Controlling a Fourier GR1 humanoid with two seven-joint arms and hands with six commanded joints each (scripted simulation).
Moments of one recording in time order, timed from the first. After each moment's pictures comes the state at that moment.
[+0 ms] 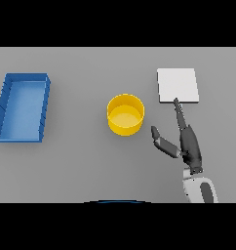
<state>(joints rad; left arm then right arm) -0.95 0.60 -0.05 -0.64 -0.40 0.08 0.35 0.08 -0.03 0.18 -1.68 0.35 -0.10 -0.13</state>
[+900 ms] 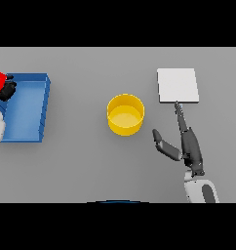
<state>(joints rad) -0.46 0.51 -0.04 -1.17 -0.29 0.24 0.55 0.11 -0.04 0.17 -1.68 0.32 -0.08 -0.17</state>
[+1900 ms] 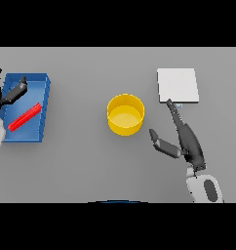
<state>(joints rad) -0.41 0.55 -0.11 -1.19 -0.32 0.14 0.48 0.05 -0.11 0.20 -1.67 0.36 -0.01 -0.11</state>
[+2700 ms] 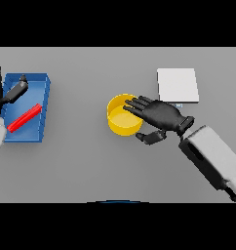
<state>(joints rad) -0.42 0.54 -0.12 -1.20 -0.31 0.13 0.48 -0.50 -0.44 0.55 -1.42 0.82 0.35 -0.16</state>
